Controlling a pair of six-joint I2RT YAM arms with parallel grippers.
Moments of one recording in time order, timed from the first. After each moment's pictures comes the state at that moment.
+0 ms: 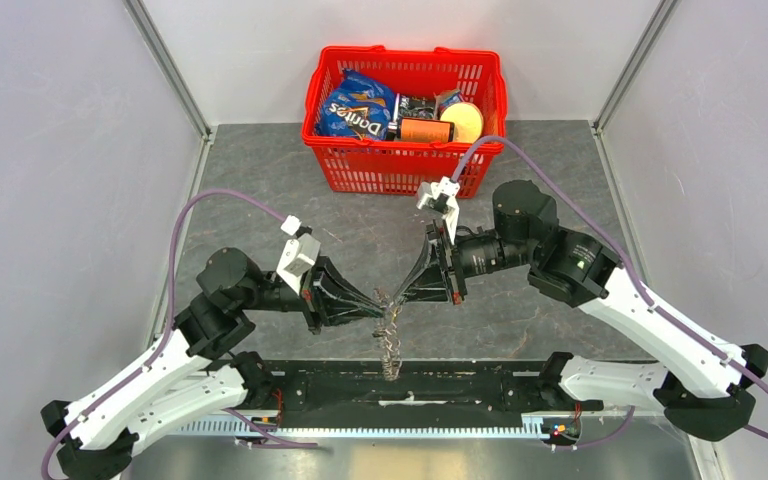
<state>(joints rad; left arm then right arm) -0.87 0.65 0.80 0.03 0.77 -0.35 0.91 1.08 1.32 -0.48 -0.78 0.35</state>
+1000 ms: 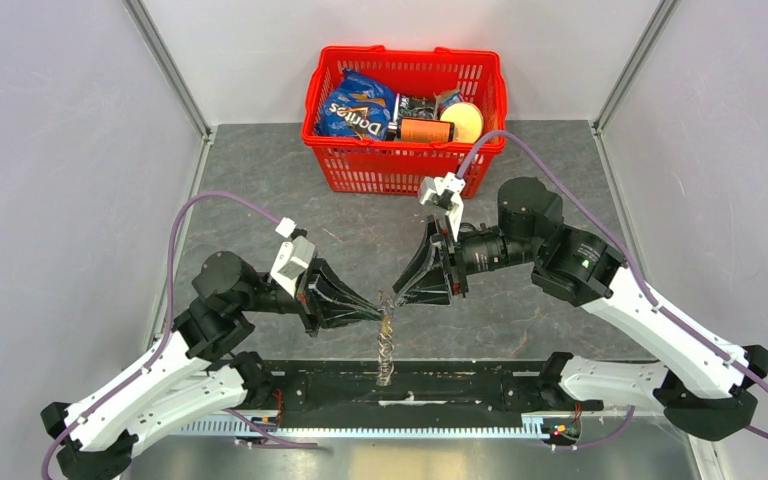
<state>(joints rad) -0.87 0.63 0.78 0.08 0.79 -0.38 0.91 1.08 1.34 -0.47 -0.77 0.34</state>
